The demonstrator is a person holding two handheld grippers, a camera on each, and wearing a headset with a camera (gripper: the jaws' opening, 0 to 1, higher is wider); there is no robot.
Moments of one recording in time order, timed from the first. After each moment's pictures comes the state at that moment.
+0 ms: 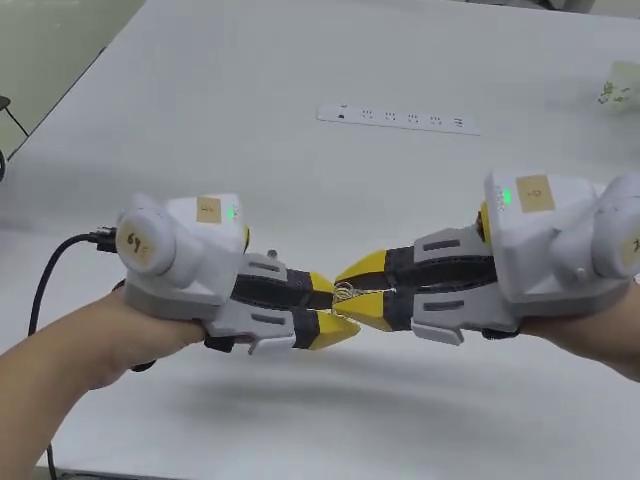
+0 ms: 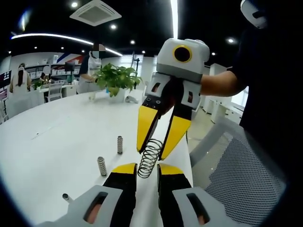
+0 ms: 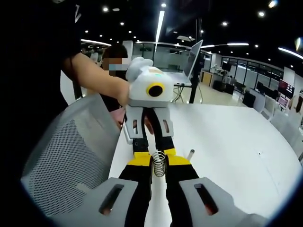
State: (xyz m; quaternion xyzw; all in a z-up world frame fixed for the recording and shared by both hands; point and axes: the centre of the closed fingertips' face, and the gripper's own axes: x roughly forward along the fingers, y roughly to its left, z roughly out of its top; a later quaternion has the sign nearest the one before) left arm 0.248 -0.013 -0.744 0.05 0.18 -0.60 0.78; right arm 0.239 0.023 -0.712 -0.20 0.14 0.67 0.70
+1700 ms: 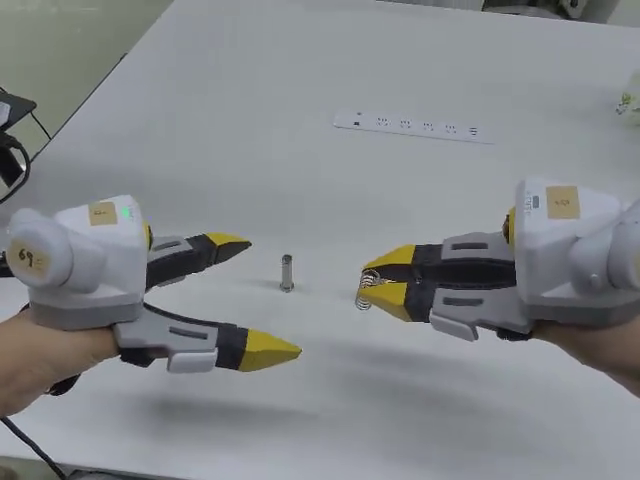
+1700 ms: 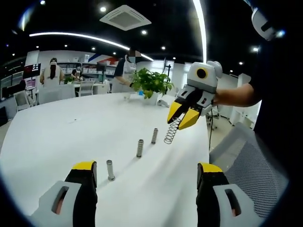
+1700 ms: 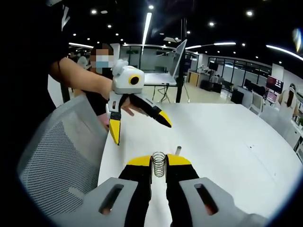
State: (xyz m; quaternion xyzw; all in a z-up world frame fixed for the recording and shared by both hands) left arm 0.265 0.080 -0.746 0.02 0.18 -0.47 0.86; right arm 0.262 0.015 -0.715 -0.18 0.14 0.63 0.74
